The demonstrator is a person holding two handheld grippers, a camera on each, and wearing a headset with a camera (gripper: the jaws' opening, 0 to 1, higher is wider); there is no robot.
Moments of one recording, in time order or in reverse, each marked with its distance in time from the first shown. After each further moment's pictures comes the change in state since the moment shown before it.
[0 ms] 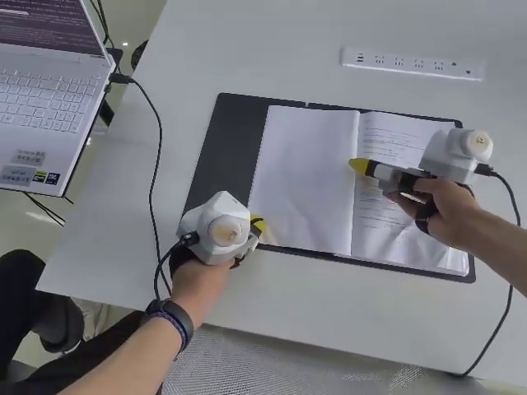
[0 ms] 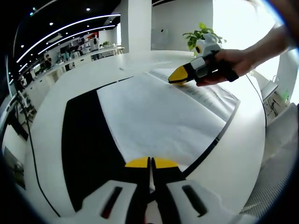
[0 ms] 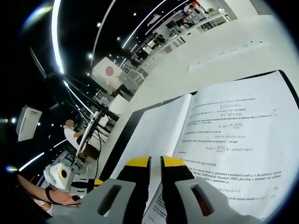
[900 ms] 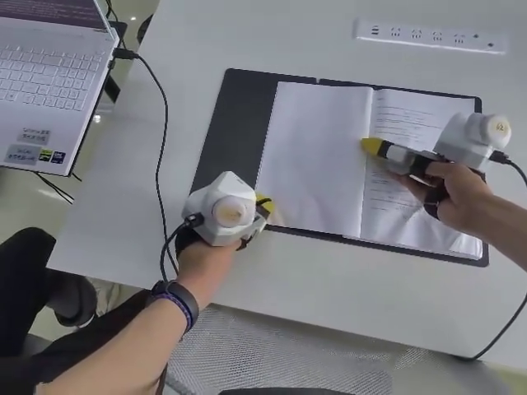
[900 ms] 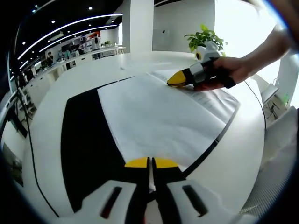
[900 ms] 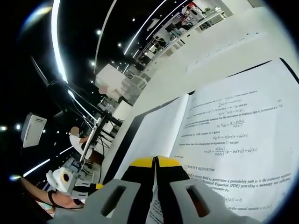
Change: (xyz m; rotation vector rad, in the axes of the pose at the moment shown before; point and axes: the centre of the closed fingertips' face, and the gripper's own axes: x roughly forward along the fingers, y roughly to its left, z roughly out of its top) left arm 0.002 0.001 -0.002 -0.027 -0.006 -0.003; right arm 0.009 -0.012 0.008 0.049 -0.053 0.055
